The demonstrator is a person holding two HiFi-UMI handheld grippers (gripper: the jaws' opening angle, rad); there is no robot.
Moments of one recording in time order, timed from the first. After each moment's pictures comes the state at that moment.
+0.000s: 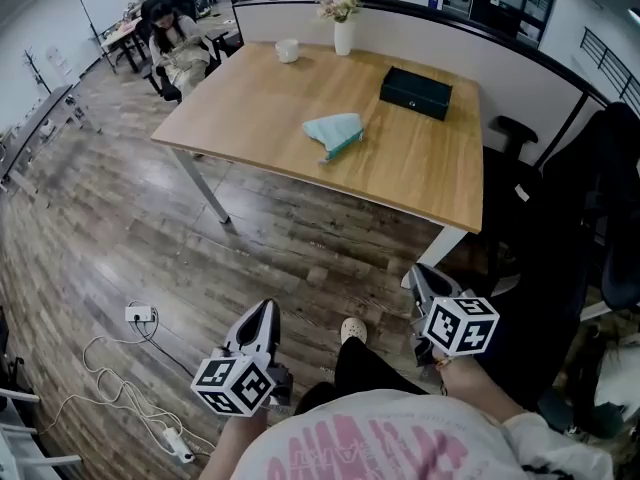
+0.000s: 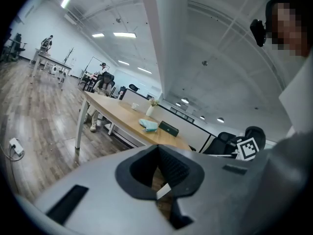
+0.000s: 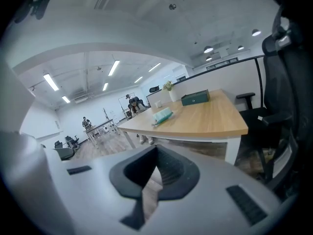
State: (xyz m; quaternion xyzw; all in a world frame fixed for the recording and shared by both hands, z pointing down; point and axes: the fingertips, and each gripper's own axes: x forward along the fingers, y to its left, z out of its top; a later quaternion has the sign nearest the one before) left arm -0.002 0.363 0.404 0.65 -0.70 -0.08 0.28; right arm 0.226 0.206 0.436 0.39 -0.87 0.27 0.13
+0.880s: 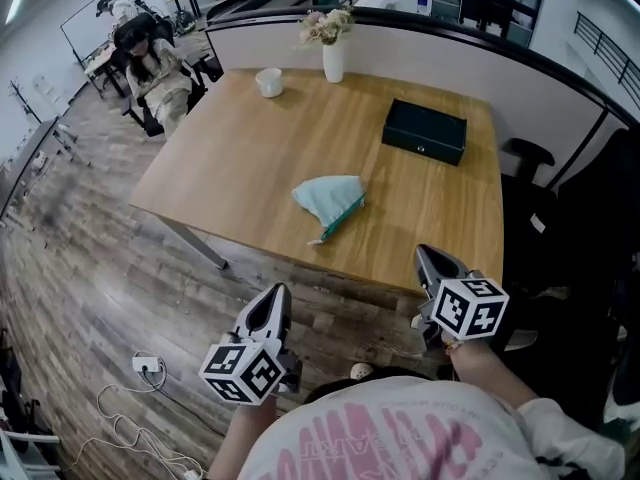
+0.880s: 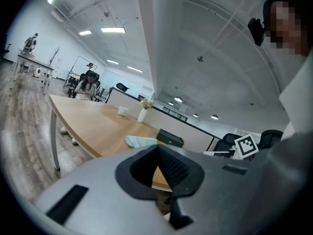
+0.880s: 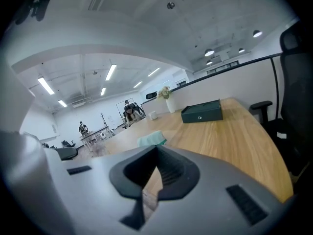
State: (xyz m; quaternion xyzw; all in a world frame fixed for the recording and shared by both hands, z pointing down) left arm -0.063 0.103 0.382 0.70 -0.67 -0.07 0.24; right arm 0.153 -0.038 0.413 0.39 -0.88 0.26 0.10
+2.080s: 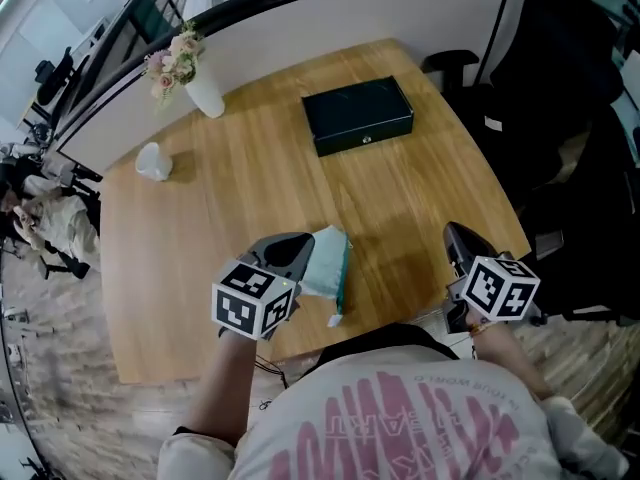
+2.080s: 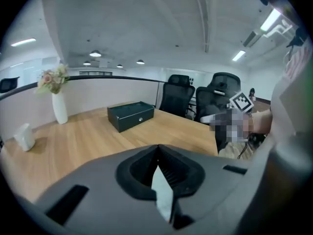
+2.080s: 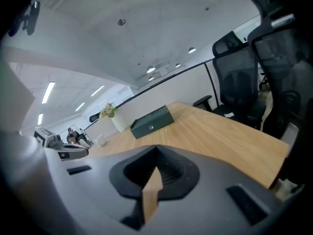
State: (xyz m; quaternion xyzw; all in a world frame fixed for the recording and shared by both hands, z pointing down) left arm -0.043 -0.202 0.438 0.92 -0.25 0.27 0.13; right arm 0.193 -0.133 0.462 0.67 -0.66 0.34 0.00
